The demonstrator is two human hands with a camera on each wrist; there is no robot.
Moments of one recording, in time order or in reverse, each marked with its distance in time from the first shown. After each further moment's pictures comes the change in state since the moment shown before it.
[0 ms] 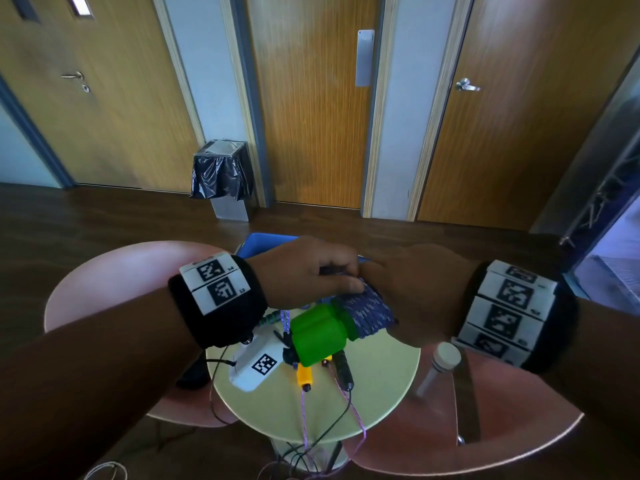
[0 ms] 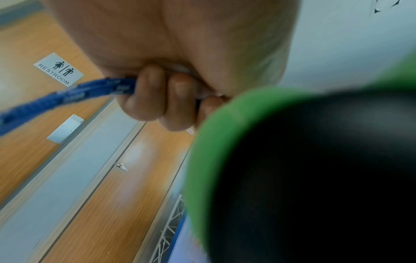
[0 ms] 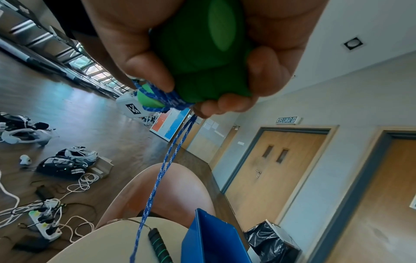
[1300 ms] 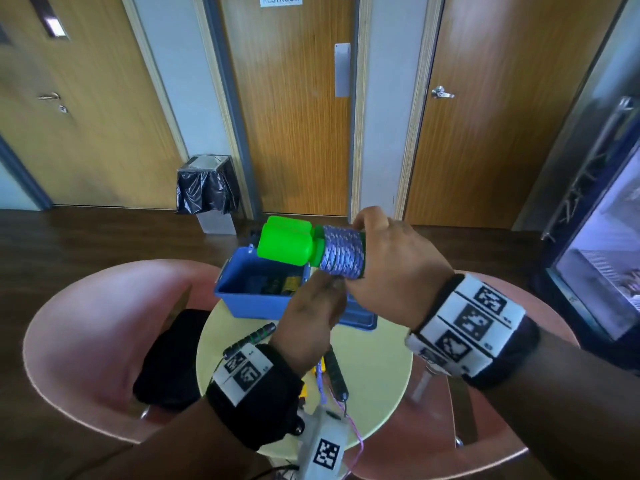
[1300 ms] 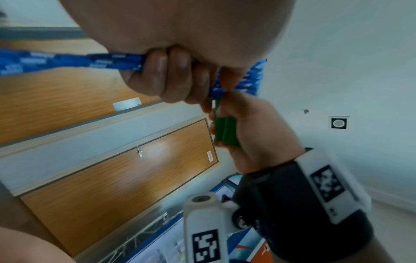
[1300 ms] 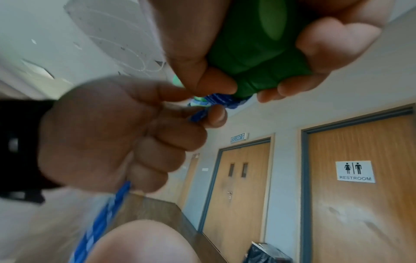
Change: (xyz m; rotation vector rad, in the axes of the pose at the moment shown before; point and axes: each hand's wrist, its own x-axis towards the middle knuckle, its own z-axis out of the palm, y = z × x) left_hand -0.001 0.021 0.083 -0.834 0.584 -0.226; right_hand 0.010 -0.006 -0.006 0.434 0.476 0.445
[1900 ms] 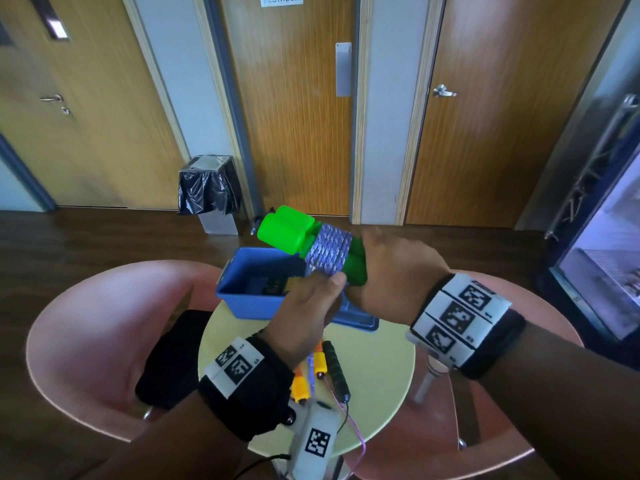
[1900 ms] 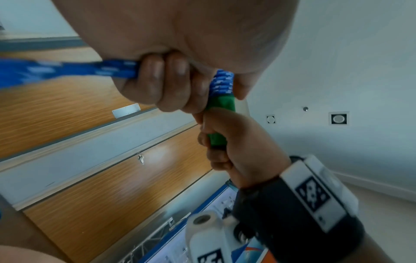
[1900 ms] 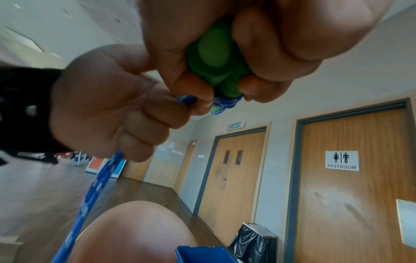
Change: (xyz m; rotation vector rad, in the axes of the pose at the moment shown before) left_hand 0.010 0.000 -0.016 0.231 -0.039 0.036; right_hand 0.006 0.015 0.016 -0.130 -0.094 0.058
